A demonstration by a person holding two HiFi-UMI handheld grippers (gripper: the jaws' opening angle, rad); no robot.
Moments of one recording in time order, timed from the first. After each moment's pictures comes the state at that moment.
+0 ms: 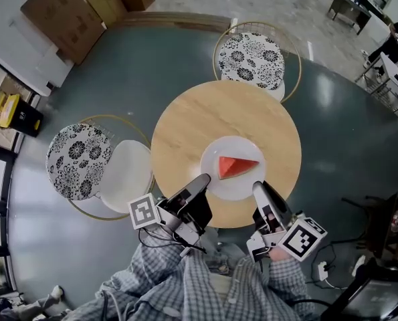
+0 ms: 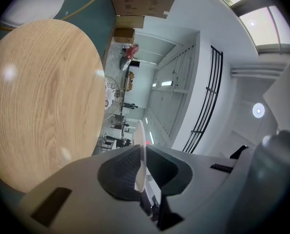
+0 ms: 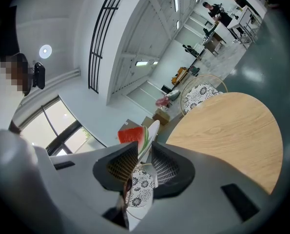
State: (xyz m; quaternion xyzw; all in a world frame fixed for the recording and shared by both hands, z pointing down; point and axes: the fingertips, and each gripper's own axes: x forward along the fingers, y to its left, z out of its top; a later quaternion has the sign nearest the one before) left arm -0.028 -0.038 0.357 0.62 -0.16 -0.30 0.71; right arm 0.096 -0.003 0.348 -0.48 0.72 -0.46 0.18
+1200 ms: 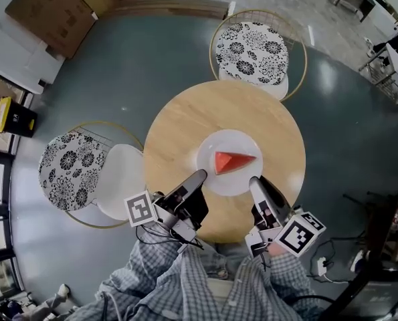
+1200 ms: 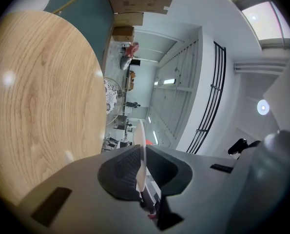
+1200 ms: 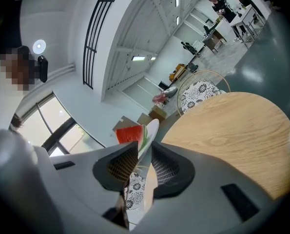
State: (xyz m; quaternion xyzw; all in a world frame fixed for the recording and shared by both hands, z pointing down) left arm -0.019 -0.121 0.393 0.63 -0.17 -0.28 0.71; right arm 0.104 -0.087 0.387 -0.48 0.72 -0.47 0.15
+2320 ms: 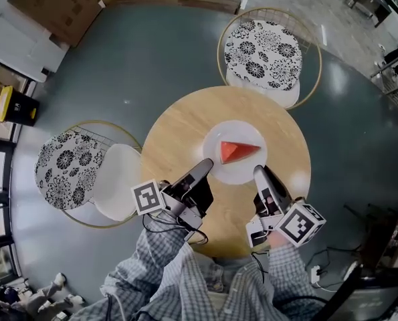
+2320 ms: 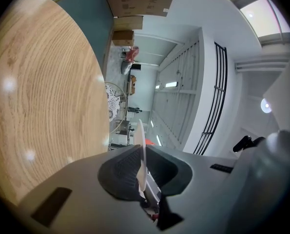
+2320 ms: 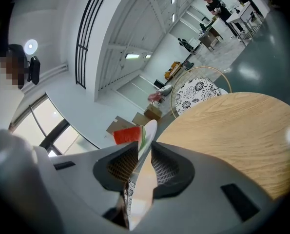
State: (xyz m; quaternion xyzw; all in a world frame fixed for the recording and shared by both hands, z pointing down) left arm 0.003 -0.195 0.438 0.63 -0.20 -0.28 0.69; right arm 0.129 -0.169 0.433 -0.49 0.70 -0.49 0.14
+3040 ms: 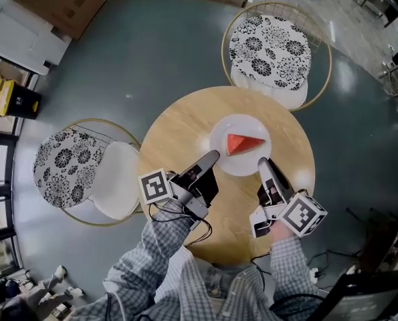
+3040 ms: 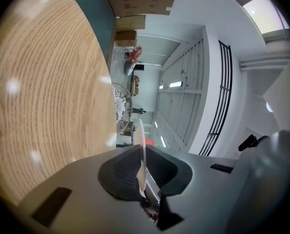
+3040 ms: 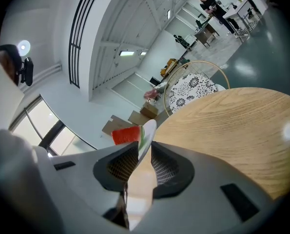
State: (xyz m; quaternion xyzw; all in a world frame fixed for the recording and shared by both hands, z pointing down) left arm 0.028 -0.243 0.483 0.62 -0.22 -0.27 0.70; right arm 0.153 -0.222 0.478 -0.49 0.70 -0.50 0.12
